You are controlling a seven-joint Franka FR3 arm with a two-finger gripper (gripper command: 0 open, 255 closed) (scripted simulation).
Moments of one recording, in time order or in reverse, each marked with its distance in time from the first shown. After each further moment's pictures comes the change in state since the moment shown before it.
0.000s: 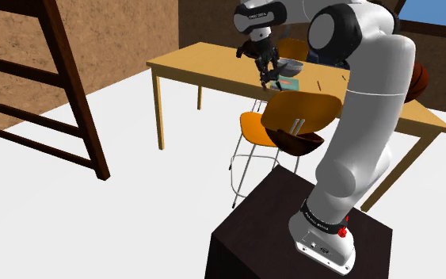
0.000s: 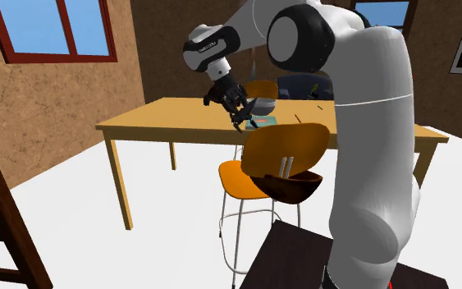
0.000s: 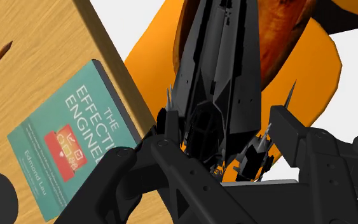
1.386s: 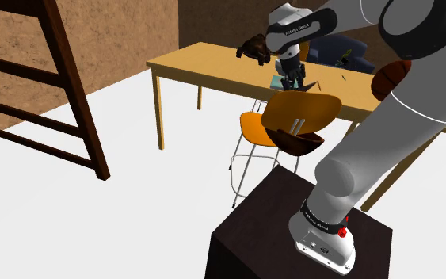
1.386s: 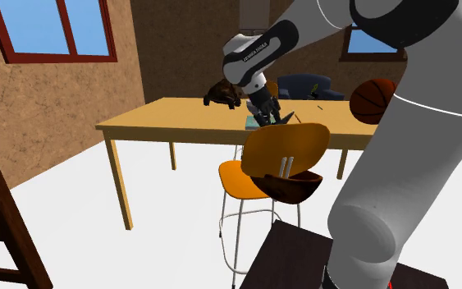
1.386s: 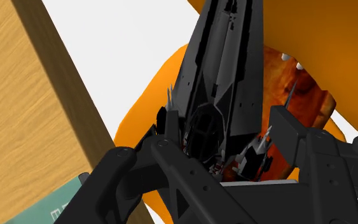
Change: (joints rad) arm -0.031 -0.438 -0.043 -0.624 -0.124 0.199 0.048
